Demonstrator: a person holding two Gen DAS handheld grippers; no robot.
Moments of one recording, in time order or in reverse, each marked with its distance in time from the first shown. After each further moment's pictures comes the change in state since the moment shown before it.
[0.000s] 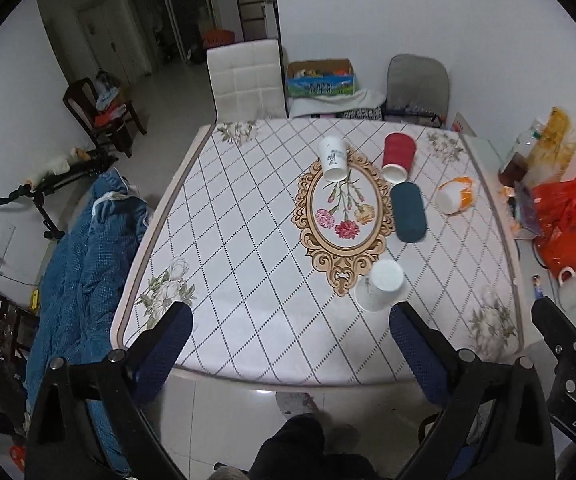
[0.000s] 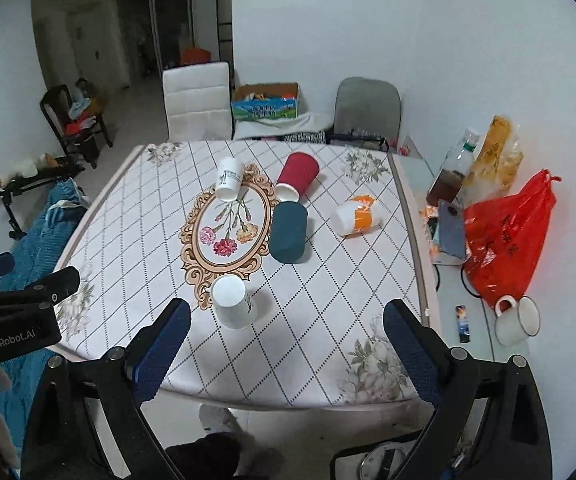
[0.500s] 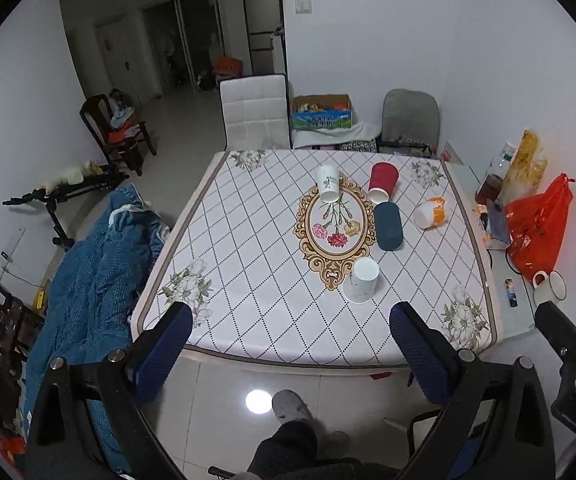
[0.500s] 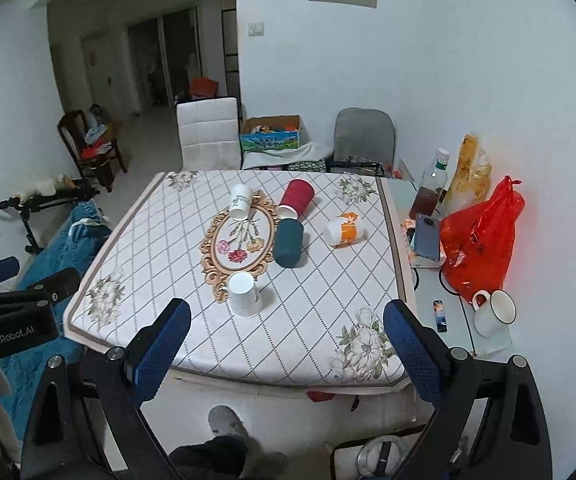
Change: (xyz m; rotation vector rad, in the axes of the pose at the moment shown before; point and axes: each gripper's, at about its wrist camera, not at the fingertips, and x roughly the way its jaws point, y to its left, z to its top) left arm -0.104 0.004 -0.046 -0.033 -0.116 0.001; right arm -0.136 -0.022 -0.048 0.015 -0.108 0.043
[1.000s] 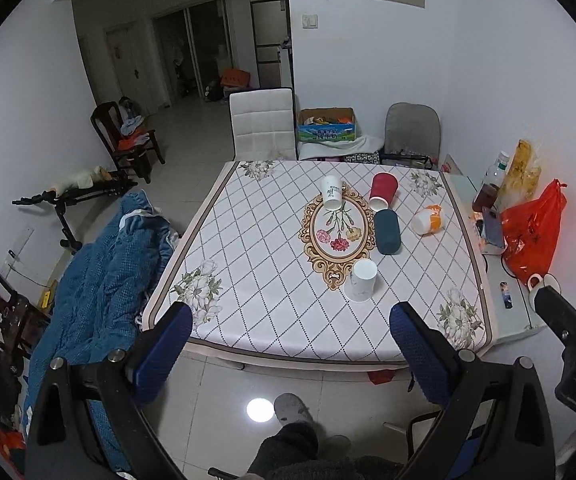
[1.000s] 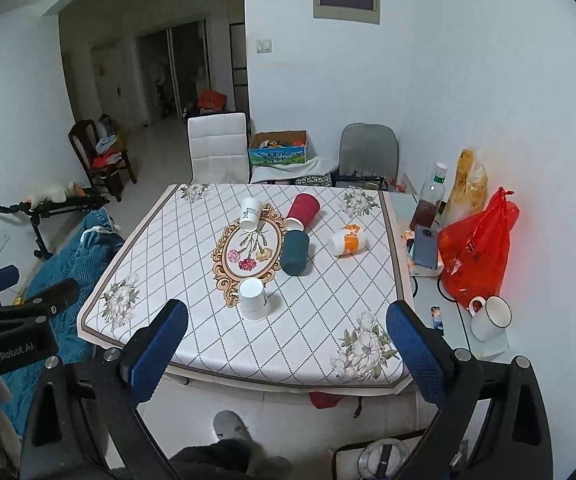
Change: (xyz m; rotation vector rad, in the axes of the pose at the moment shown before) left arm -0.039 0.004 -0.022 -0.011 -0.046 0.015; right arm -0.043 0.000 -0.006 -0.011 -0.050 0.021
